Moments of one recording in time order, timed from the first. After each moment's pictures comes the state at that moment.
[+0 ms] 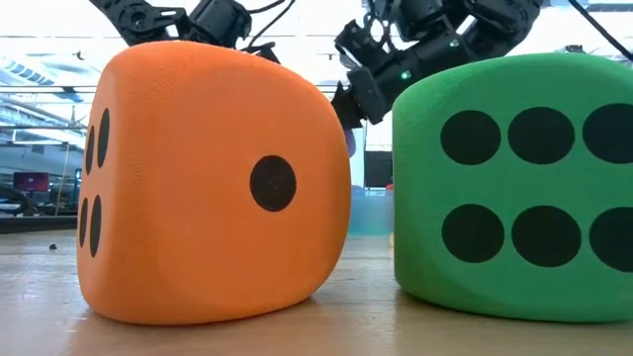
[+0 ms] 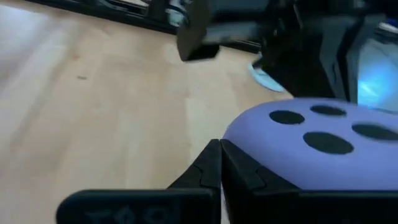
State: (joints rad) left arm 0.22 1.48 0.79 0.20 -0.11 0.05; right arm -0.04 1.67 0.87 0.44 0.25 -0.23
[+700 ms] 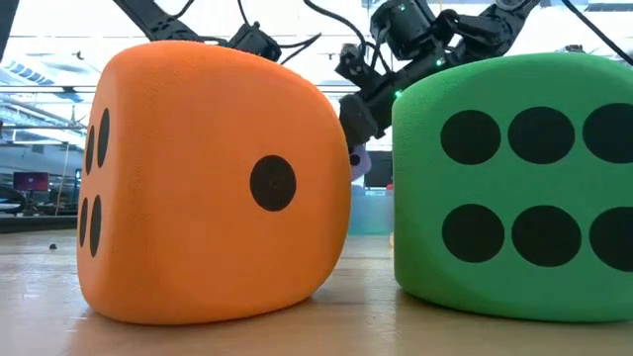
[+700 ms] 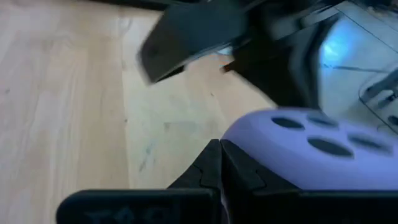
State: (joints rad) left arm 0.32 1.69 0.94 0.16 -0.07 0.03; right arm -0.14 1.67 0.87 0.37 0.30 -0.16
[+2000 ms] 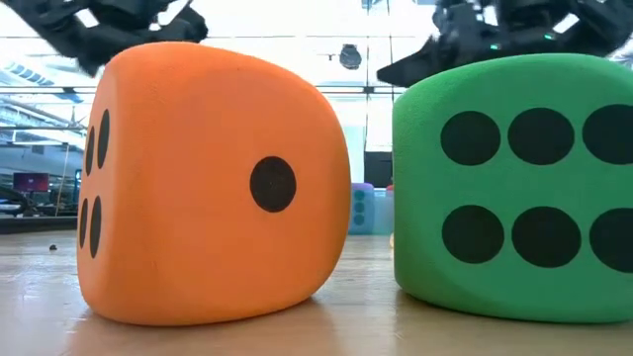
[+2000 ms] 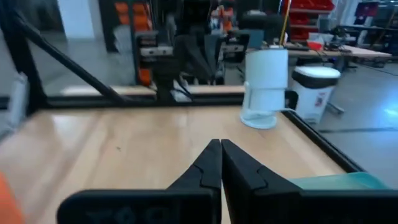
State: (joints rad) left arm 0.23 1.00 0.44 0.36 0.09 0.07; right arm -0.07 1.17 0.43 0.71 0.05 -0.01
